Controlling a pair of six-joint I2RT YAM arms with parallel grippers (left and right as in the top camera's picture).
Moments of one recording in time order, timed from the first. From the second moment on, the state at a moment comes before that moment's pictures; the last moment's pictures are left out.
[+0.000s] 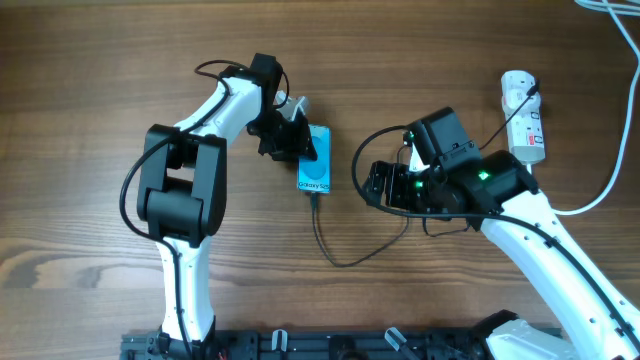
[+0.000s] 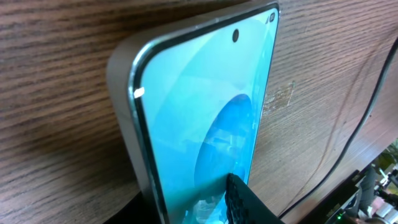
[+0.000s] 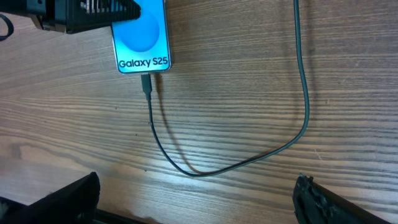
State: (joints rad) left arm -0.26 2.25 1.62 -0.99 0.57 -0.11; right arm 0.47 1.32 1.11 -0.99 -0.24 0.63
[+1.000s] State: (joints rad) left arm -0.18 1.53 1.62 -1.09 0.04 -0.45; right arm -0.04 1.48 1.47 -1.09 0.14 0.49
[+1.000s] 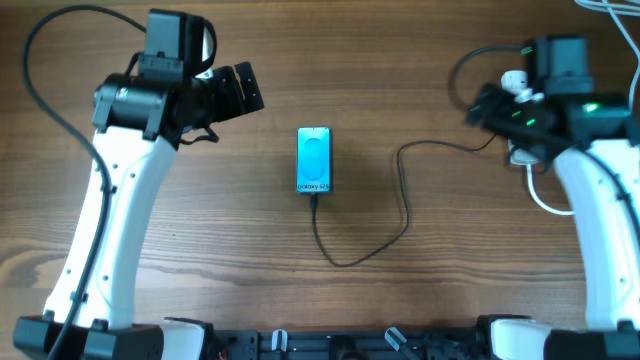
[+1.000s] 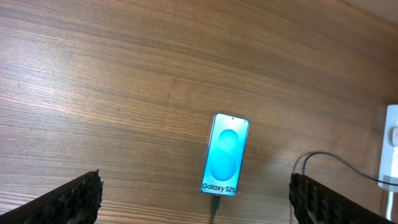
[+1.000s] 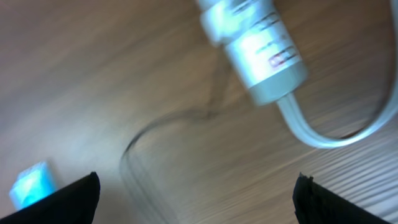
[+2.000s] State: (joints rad) left arm -0.18 1.53 1.62 -1.09 0.03 -0.46; right arm -0.40 2.02 1.47 -0.59 0.13 0.28
